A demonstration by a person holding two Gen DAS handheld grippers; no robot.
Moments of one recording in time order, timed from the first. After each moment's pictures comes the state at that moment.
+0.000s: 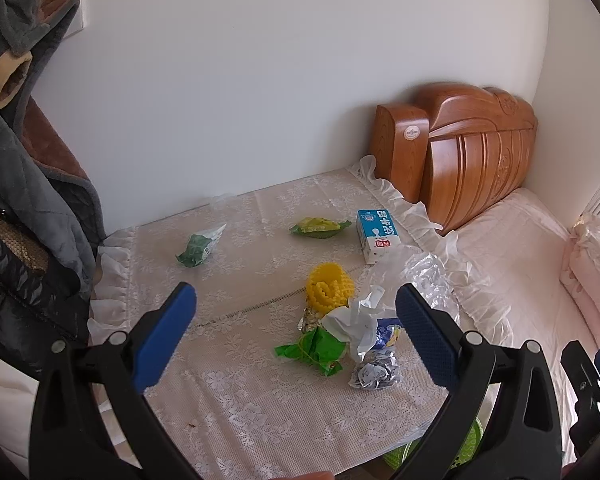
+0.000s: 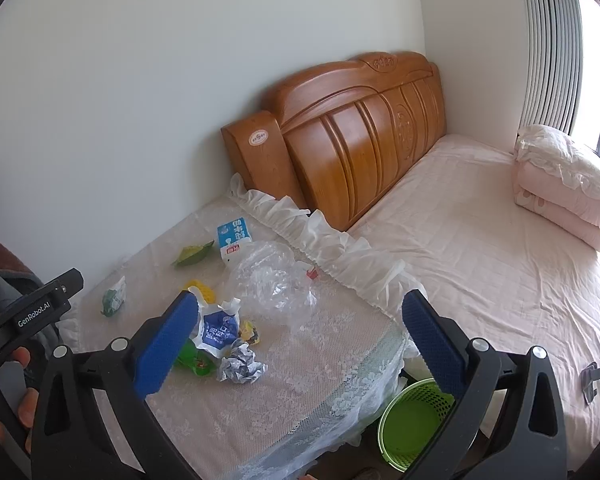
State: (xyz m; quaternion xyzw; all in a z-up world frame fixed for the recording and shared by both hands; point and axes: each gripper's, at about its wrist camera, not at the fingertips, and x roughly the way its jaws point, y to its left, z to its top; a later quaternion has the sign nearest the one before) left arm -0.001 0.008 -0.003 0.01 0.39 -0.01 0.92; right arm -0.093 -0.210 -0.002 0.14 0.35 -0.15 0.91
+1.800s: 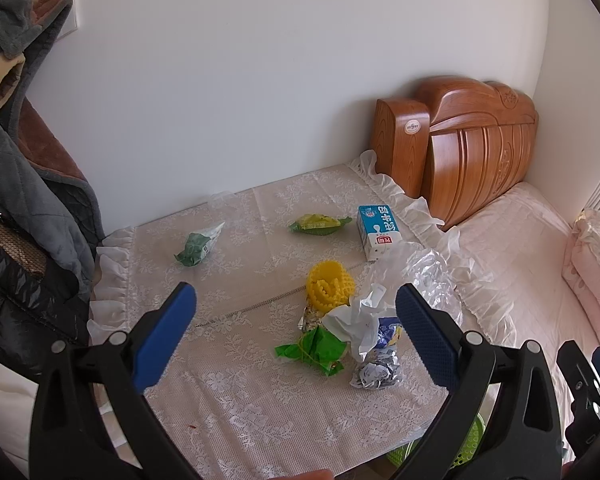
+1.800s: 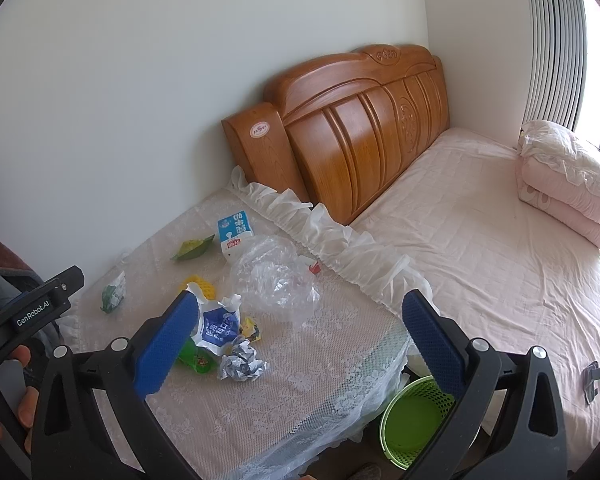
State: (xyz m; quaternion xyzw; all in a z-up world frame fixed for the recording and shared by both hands) left arm 0.004 0.007 -0.005 0.01 0.40 -0.01 0.92; right arm -0.084 -0.209 -0.012 0.14 0.37 -0.15 0.91
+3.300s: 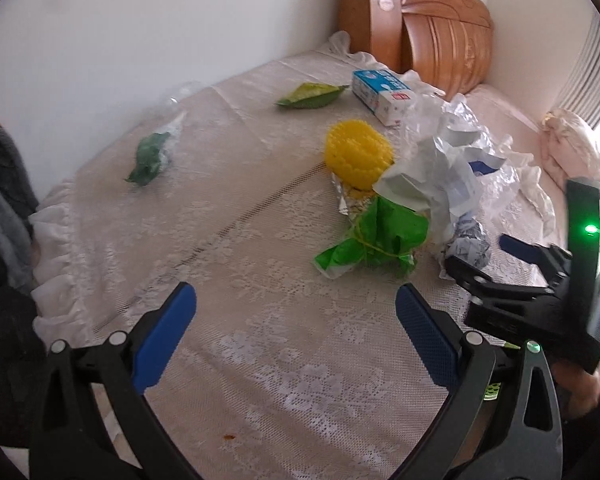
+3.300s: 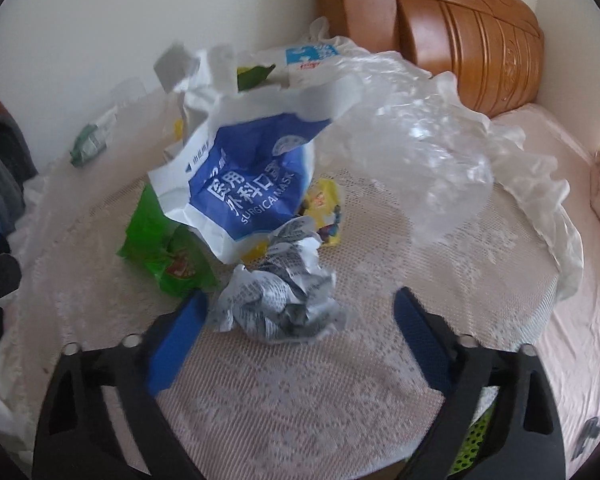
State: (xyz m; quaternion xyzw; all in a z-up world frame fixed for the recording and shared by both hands) left arm 0.028 0.073 -0.161 0.08 0.51 -0.14 0.85; right arm 0.006 -0.124 -0.224 0.04 0.52 -0.03 0.85
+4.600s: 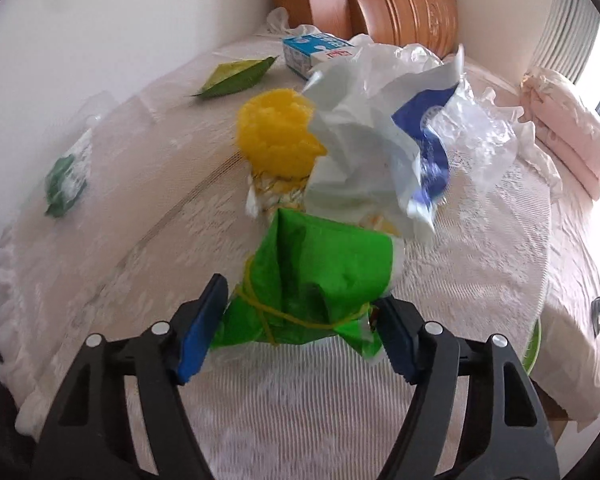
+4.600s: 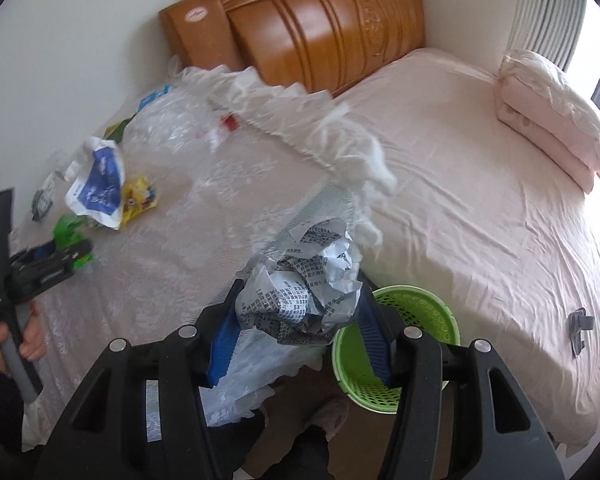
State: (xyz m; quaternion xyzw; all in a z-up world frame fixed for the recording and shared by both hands) left arm 0.043 0.002 -0.217 0.12 0.50 -0.19 0.84; right arm -0.152 -0.268 -0.148 0.14 0.50 -0.19 0.84
